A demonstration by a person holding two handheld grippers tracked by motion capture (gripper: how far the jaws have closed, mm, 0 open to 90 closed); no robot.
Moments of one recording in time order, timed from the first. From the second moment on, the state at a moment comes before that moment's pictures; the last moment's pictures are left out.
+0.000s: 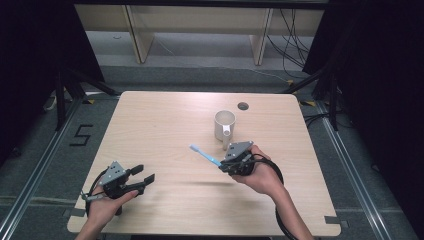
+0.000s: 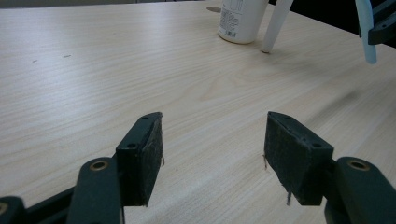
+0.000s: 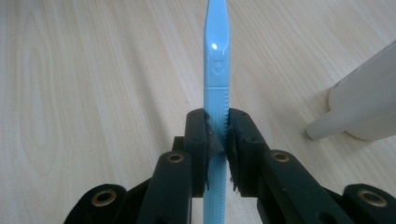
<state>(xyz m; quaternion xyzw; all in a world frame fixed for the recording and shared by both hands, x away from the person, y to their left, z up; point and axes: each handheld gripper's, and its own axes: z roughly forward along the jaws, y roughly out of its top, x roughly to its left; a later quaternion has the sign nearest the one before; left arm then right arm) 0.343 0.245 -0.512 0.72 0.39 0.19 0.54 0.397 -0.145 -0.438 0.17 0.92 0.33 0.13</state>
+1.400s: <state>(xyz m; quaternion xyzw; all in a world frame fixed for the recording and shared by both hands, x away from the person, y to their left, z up) 0.343 0.244 -0.514 0.72 0.39 0.20 0.54 0.388 -0.167 -0.459 0.27 0.76 0.55 0.21</state>
